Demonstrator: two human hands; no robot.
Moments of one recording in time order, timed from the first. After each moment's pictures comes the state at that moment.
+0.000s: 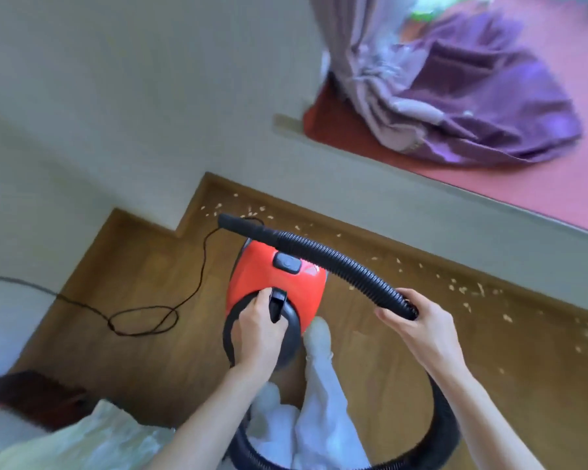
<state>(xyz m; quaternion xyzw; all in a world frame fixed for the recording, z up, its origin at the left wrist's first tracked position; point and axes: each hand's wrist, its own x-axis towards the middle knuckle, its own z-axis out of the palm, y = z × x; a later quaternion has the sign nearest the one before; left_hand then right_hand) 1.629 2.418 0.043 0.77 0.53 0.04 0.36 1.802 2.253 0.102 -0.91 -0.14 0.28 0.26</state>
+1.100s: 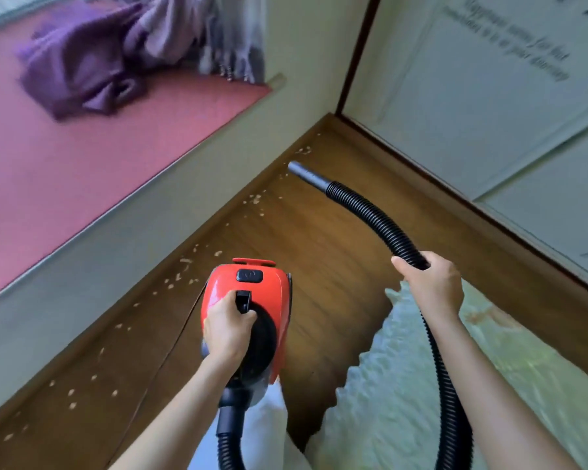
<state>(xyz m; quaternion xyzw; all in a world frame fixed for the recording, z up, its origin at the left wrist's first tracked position) 1.931 1.774 0.150 0.93 0.07 -0.18 0.31 1.856 1.494 0.220 -0.81 0.50 -0.04 0.32</state>
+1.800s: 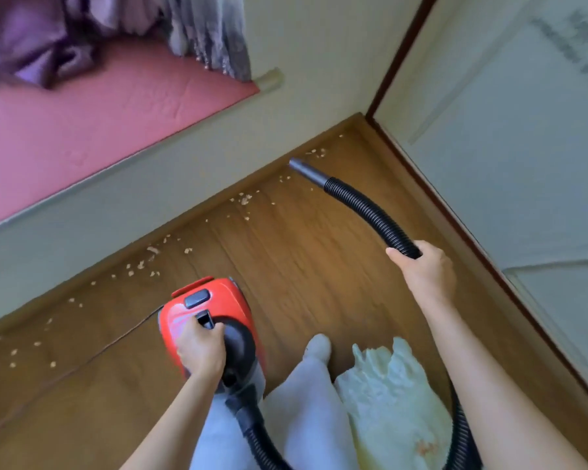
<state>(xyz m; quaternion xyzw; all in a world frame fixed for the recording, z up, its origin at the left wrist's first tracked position) 2.032 1.539 0.063 0.85 0.41 -0.16 0.29 2.084 1.206 0.135 -0.89 0.36 0.09 0.27</state>
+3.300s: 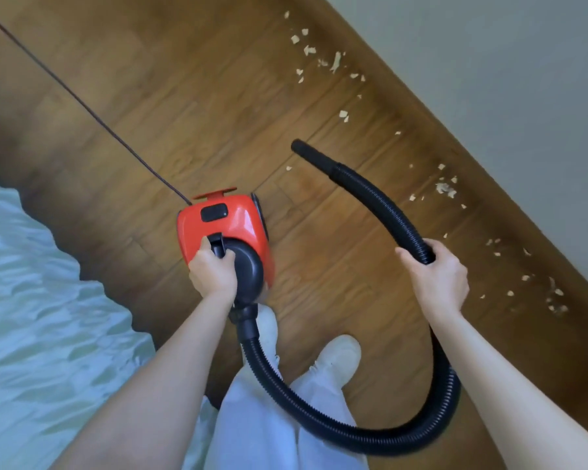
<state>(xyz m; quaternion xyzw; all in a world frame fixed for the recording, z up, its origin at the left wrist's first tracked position) 2.011 1.461 -0.327 0.47 0.84 0.03 0.27 2.307 1.363 -0.270 -0.91 -0.24 0.31 0.12</state>
